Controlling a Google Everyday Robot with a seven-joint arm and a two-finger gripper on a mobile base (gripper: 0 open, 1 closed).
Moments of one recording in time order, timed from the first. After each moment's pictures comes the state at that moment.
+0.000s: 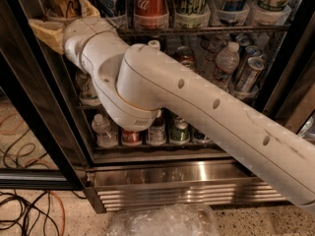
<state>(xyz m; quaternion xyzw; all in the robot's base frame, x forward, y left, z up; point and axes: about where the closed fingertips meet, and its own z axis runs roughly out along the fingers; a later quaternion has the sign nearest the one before) 0.583 0.179 1.054 -0.26 0.60 0.21 0.73</state>
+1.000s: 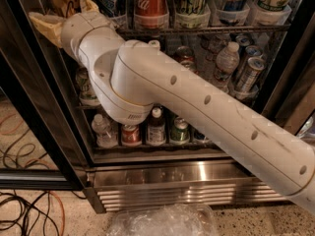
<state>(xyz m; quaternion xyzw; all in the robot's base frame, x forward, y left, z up) 0.600 0.180 1.060 -0.25 0.59 0.20 0.74</state>
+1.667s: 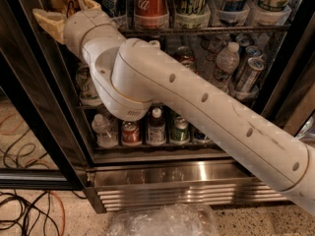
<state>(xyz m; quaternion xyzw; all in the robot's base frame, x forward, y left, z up) 0.613 0.175 1.061 -0.24 0.59 0.19 0.75</state>
